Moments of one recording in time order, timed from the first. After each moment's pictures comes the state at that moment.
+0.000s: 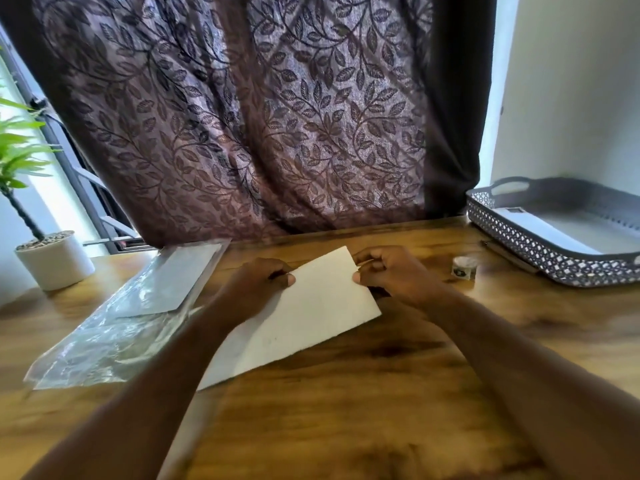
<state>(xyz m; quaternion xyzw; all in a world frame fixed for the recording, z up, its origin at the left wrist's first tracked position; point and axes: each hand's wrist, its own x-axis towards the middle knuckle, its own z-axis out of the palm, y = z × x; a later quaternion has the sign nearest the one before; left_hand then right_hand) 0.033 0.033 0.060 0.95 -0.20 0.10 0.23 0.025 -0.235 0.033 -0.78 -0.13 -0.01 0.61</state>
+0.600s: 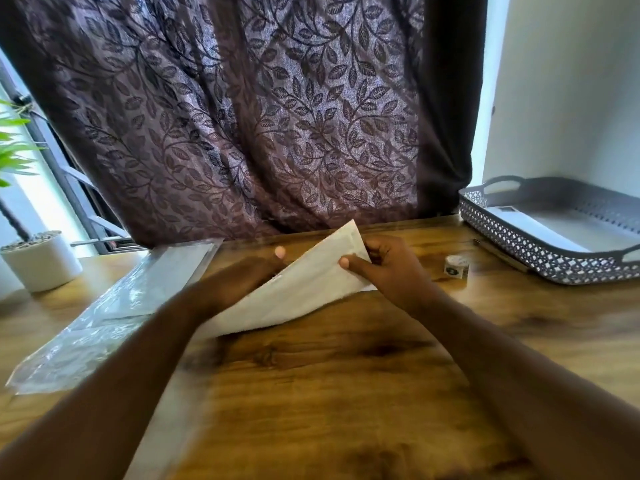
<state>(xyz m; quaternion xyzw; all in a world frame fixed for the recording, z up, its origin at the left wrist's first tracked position) 0.024 0.032 0.081 0.91 -0.17 -0.05 0.38 0.018 -0.231 0.030 -0.77 -0.21 -0.19 0.57</state>
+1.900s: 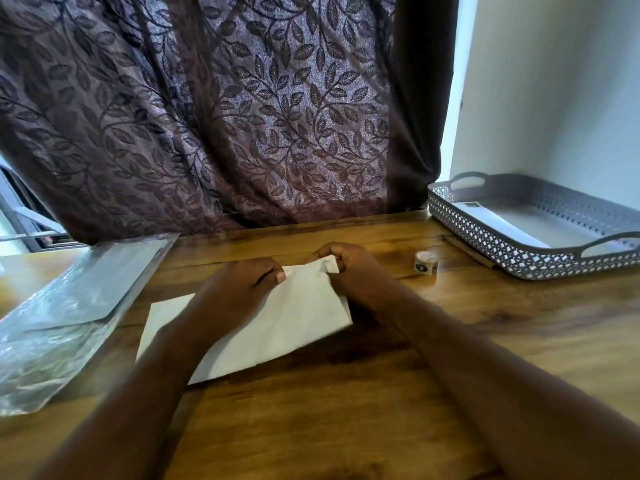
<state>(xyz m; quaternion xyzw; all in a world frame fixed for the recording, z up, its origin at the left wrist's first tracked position) 0.048 -0.008 0.032 0.92 -0.28 0.13 0.24 0.027 -0.232 0.024 -0.80 -0.11 -0.05 0.59</state>
